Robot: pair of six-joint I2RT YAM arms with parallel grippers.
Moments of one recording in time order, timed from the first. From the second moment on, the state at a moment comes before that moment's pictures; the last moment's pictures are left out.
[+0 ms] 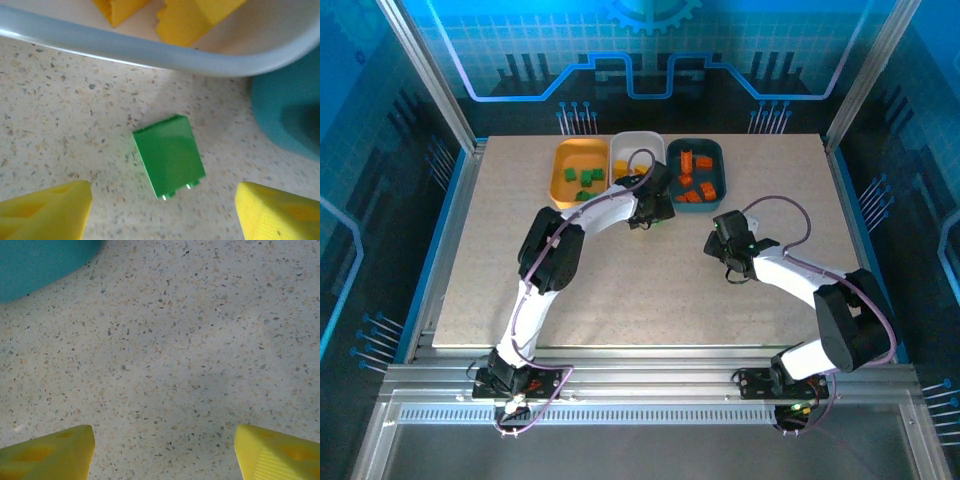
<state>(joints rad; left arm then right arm) -0.58 2.29 1.86 -0.69 -0.13 -0.89 0.41 1.45 0.75 -0.29 0.28 0.78</state>
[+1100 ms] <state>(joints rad) -0.57 2.29 1.78 -0.64 -0.16 -0.78 0.41 1.46 0.75 -0.29 0.26 0.78</state>
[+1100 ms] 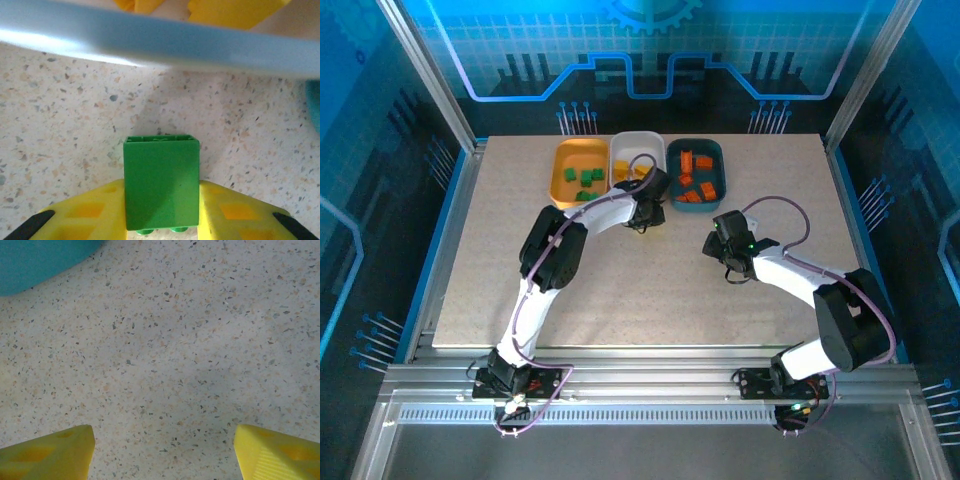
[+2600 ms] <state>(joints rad) -0.15 2.13 1.89 -0.78 -0.11 -0.68 0.41 1.47 0.76 -0.29 0.25 0.78</state>
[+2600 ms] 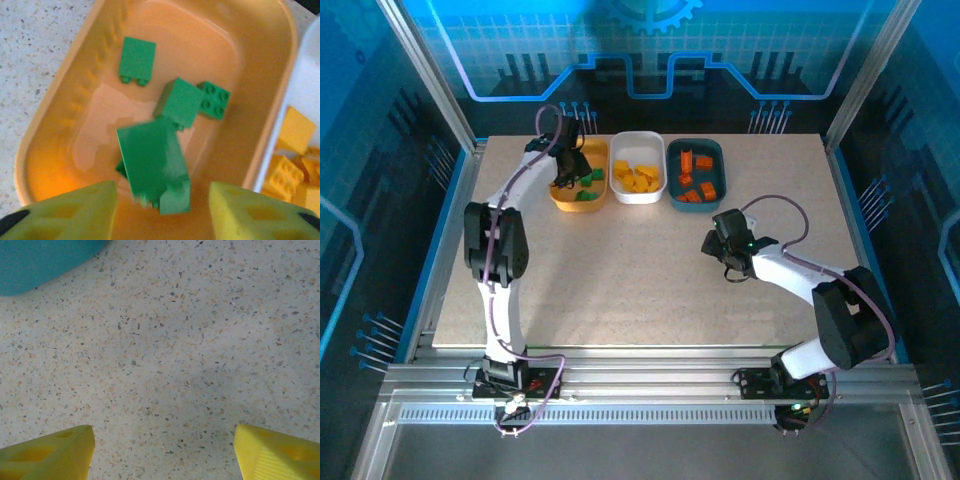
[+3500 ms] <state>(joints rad) -0.53 1.35 0.99 -0.34 -0.43 -0.58 0.61 1.16 0.74 -0.06 0.35 0.52</state>
